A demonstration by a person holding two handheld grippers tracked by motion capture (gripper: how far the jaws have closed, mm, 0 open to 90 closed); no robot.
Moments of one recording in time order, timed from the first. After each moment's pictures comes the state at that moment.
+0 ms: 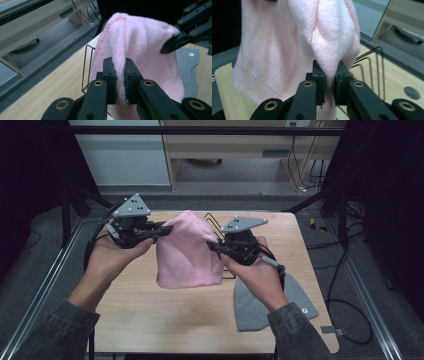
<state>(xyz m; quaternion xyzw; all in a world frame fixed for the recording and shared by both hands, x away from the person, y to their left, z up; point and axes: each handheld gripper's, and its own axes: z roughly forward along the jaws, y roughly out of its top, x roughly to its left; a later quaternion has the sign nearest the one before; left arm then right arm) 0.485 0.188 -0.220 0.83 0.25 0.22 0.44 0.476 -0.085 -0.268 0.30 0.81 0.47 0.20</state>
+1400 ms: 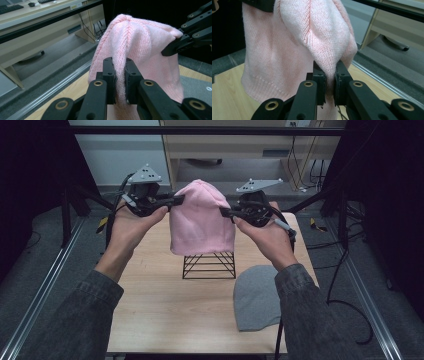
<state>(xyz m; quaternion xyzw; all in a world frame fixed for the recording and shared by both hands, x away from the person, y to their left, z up) 0.550 0.165 -0.204 0.79 0.27 0.24 0.50 0.544 -0.115 -0.233 0.31 0.79 0.48 0.22</state>
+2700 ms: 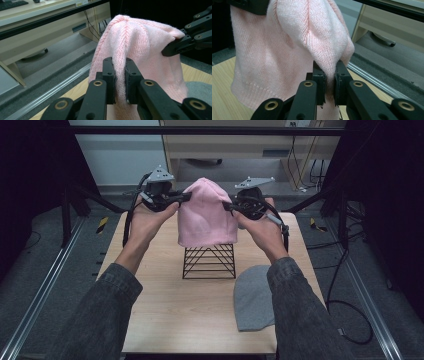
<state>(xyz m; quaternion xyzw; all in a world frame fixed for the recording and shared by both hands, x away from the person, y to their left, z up) 0.598 0.152 -0.241 0.78 0.28 0.25 0.49 0.593 -0.116 -0.263 0.33 0.78 0.47 0.24</state>
